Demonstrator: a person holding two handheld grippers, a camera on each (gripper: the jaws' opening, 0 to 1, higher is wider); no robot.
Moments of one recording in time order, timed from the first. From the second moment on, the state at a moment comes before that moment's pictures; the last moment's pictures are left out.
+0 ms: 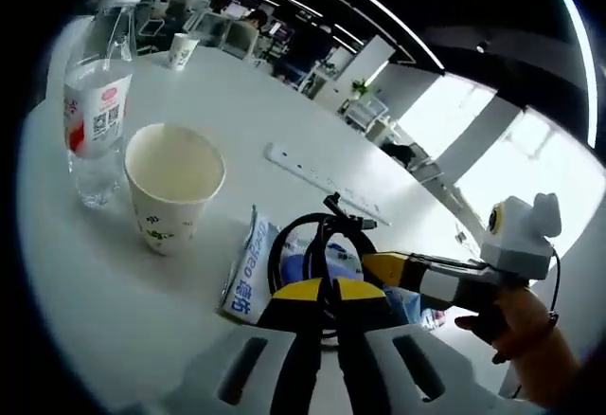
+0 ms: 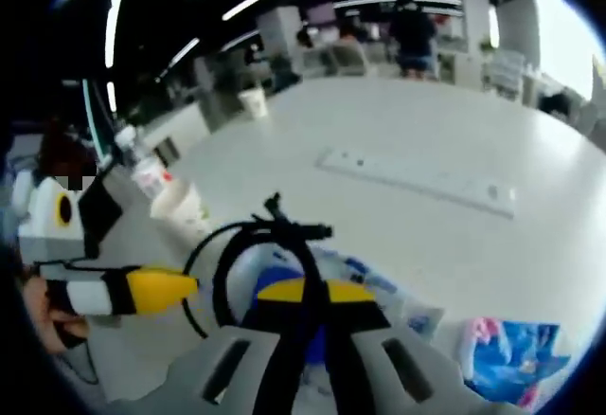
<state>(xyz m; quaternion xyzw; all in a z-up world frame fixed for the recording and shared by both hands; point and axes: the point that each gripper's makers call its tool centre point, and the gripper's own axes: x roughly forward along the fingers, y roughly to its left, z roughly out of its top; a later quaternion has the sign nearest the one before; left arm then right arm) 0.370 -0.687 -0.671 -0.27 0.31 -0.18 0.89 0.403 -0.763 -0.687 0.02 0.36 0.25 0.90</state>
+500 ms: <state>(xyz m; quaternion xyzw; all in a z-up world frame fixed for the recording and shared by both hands) 0.355 -0.694 -0.642 -0.27 0.31 -0.21 0.89 0.377 -0.776 -0.649 0.06 0.35 0.24 0.90</state>
